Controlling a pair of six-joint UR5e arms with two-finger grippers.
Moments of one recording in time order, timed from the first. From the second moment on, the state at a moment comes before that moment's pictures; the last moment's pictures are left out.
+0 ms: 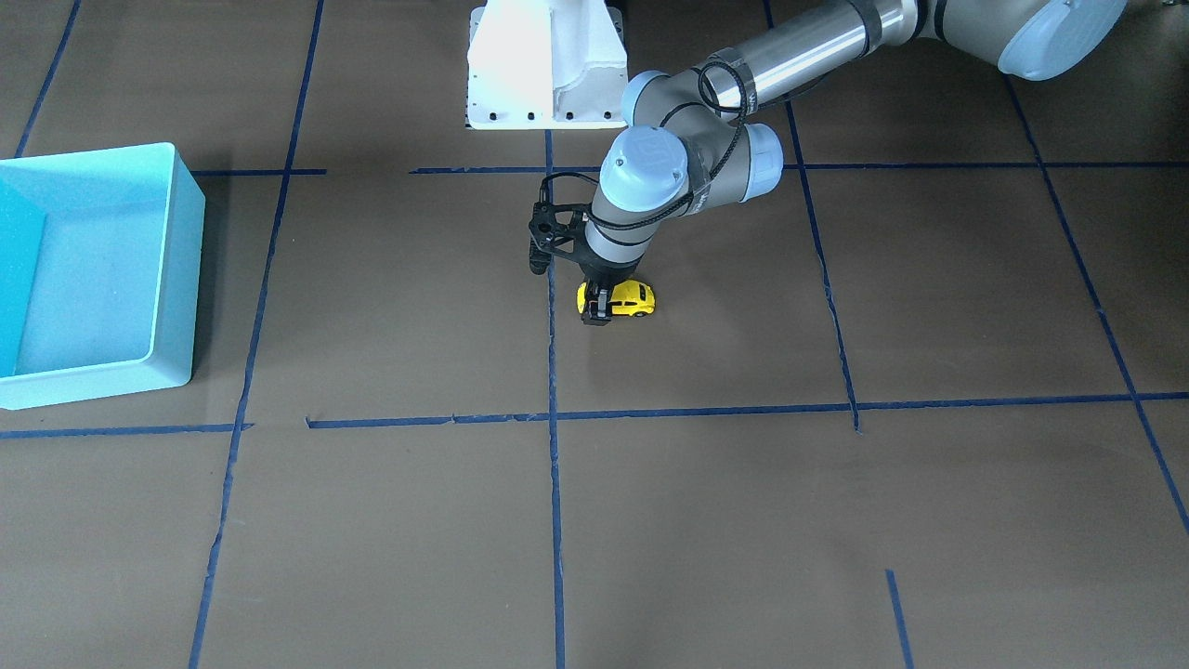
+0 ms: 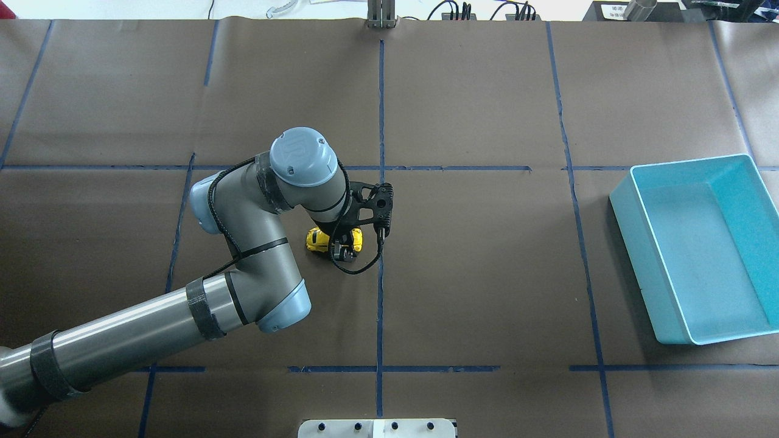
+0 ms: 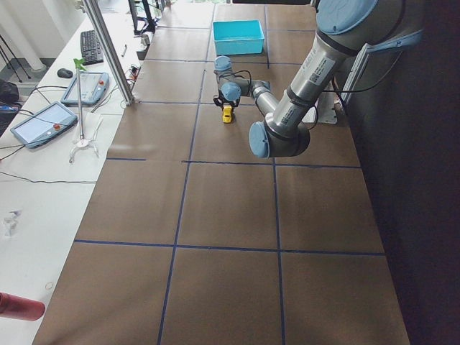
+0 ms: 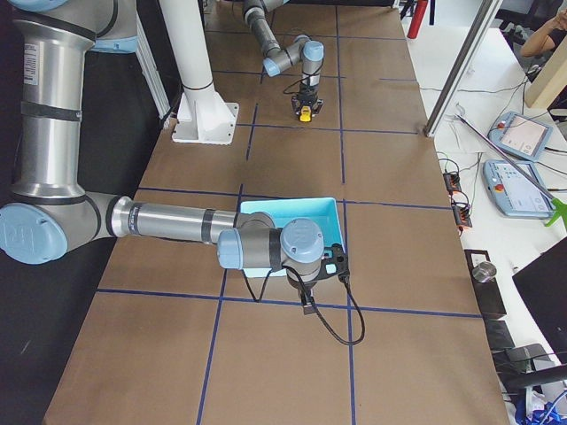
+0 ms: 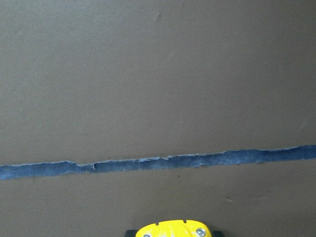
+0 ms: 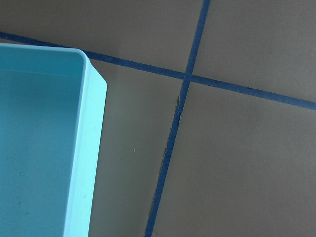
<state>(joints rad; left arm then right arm) -0.53 -2.34 -1.38 -1.86 -2.03 0.43 1.59 -1.71 1.66 -1.44 2.42 -0.19</state>
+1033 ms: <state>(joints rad) -0.56 -2.33 -1.39 -1.85 -2.03 0.46 1.59 -1.70 1.66 -1.44 2.42 -0.19</state>
